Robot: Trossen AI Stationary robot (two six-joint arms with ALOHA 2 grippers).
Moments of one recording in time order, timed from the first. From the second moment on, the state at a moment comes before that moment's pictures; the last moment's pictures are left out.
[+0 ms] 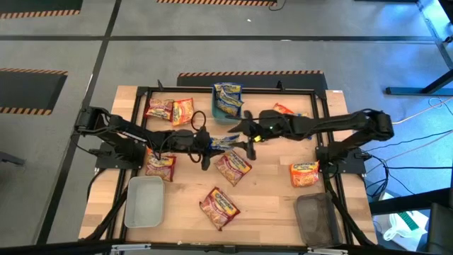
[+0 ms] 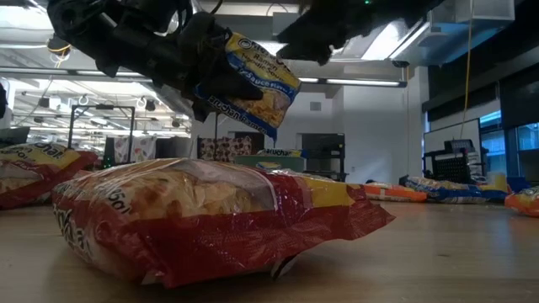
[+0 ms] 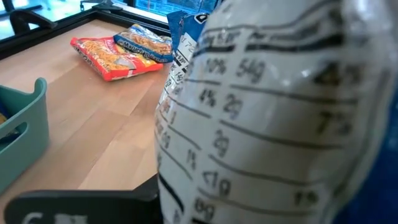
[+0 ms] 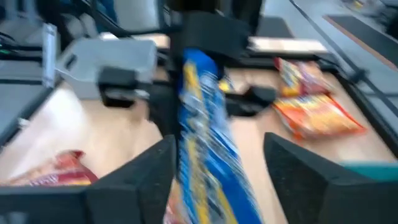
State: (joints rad) left arm -0.03 1.46 0.56 0.62 -0.12 -0.29; right arm -0.07 1.44 1.00 0.06 -0.10 -0.07
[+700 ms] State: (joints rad) left arm -0.06 1.46 0.56 0.61 -0.10 -0.14; right arm -0.07 1.39 0.98 -0.06 -0.17 -0.11
